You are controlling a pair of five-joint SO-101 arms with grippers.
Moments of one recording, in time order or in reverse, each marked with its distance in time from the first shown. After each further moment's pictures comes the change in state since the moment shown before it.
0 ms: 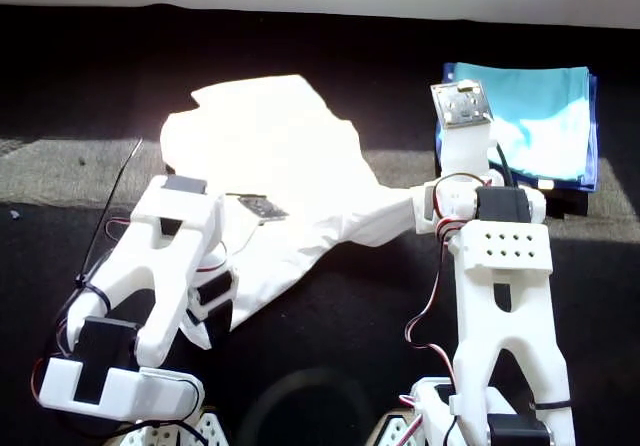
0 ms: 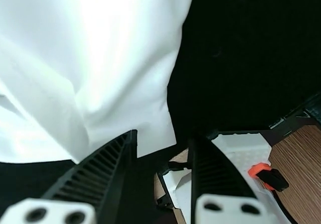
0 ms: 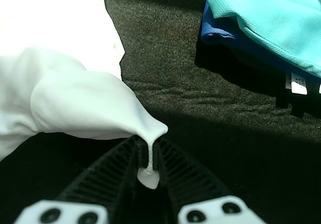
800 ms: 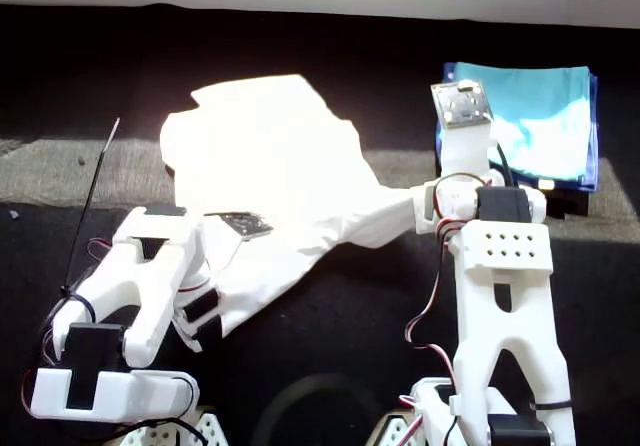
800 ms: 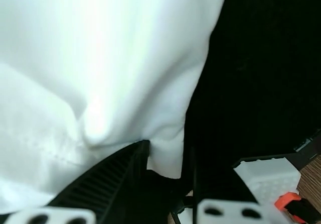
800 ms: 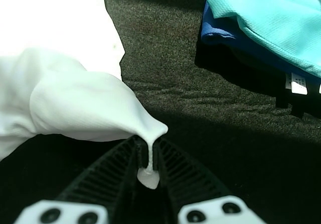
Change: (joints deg) left arm -7.8 -0.2 10.6 -15.0 -6.2; right arm 0.0 0.0 0.0 0.0 0.0
